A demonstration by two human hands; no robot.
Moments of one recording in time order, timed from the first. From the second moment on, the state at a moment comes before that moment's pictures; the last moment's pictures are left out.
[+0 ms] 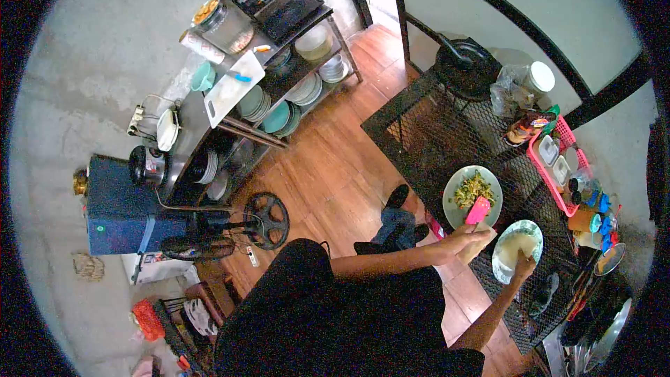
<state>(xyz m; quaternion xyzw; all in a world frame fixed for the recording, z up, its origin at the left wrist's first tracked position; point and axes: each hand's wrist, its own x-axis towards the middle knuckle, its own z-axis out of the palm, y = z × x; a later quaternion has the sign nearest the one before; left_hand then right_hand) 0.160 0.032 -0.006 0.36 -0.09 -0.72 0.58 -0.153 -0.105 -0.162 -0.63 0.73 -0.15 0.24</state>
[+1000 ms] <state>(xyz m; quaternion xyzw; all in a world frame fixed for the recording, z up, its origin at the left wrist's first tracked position) 0.194 0.037 0.017 0.32 -0.04 -0.80 0.50 -0.185 -0.090 -0.107 -0.55 0.70 -0.20 0.42</state>
